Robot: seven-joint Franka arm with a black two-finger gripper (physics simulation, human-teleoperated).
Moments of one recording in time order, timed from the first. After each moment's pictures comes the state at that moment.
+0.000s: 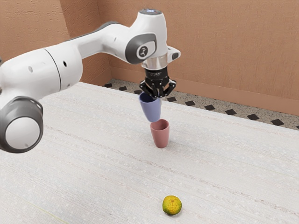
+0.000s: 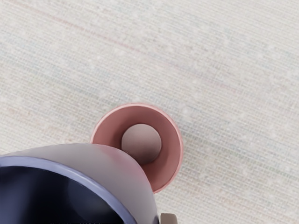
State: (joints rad) arm -0.07 0.67 -0.26 -1.04 0.22 1.73 -0.70
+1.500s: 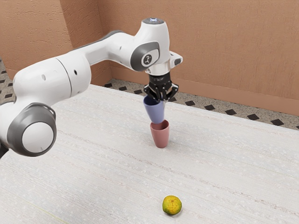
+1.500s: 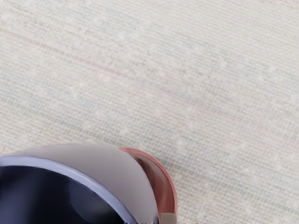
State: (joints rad) arm -0.07 0.79 -0.27 -0.94 0.24 1.77 -0.66
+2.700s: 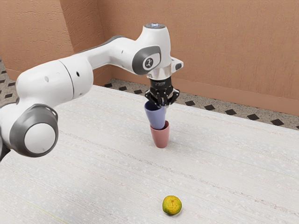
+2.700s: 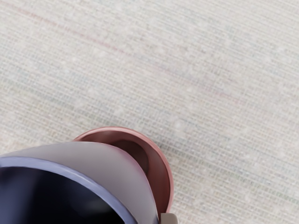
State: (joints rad) arm -0.07 0.81 -0.27 -0.94 0.21 1.76 -0.69
